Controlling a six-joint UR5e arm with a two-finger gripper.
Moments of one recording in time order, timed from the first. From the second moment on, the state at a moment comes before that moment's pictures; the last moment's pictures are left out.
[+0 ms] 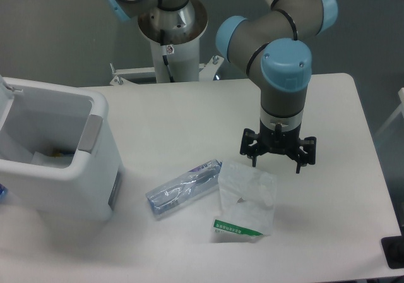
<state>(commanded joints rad) 2.58 -1.93 -1.53 -1.06 1.58 0.81</state>
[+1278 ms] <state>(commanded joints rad) 2.46 -2.11 -1.46 -0.97 1.61 0.46</state>
